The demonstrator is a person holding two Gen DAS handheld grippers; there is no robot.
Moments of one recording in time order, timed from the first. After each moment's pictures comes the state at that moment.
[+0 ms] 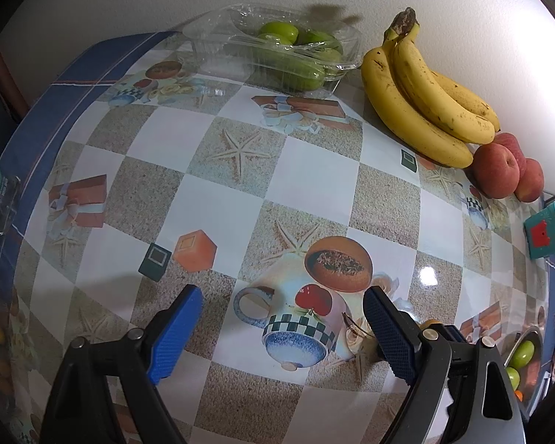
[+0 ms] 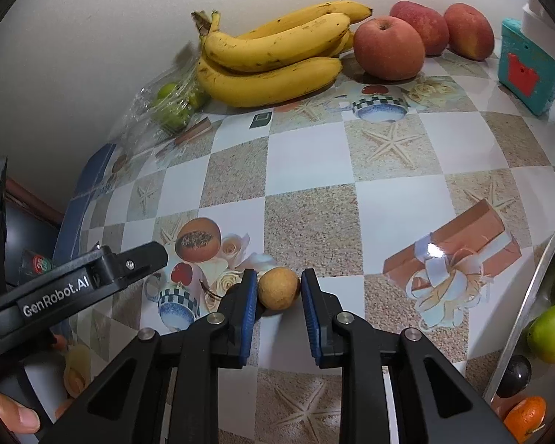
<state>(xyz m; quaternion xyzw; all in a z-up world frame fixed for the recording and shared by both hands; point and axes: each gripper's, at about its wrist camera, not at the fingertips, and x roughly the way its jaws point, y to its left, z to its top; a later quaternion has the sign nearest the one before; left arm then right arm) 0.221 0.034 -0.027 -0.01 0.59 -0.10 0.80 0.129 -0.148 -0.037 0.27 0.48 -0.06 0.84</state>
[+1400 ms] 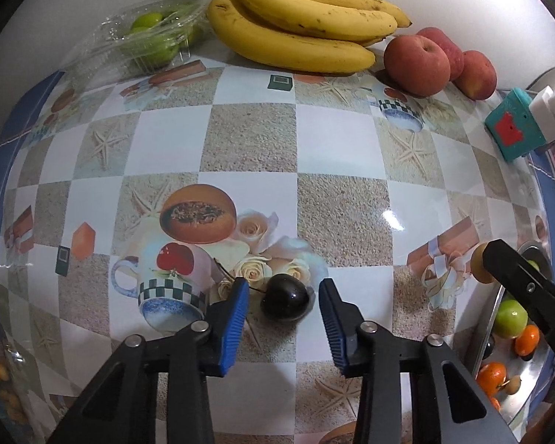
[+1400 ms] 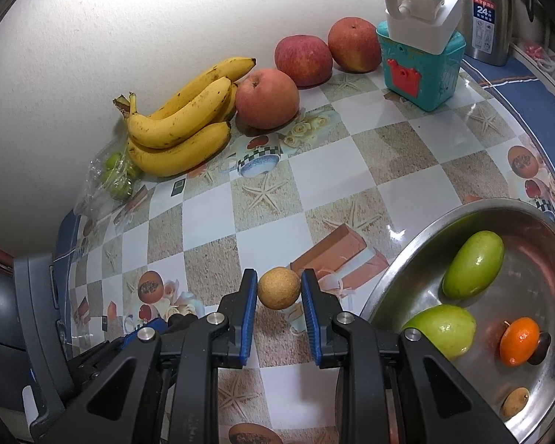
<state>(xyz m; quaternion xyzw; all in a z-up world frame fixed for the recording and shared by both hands) 0.180 -0.064 -0.048 0.10 0.61 -0.19 0.77 0.084 -0.222 -0.003 0.32 0.45 -0.16 0.82</state>
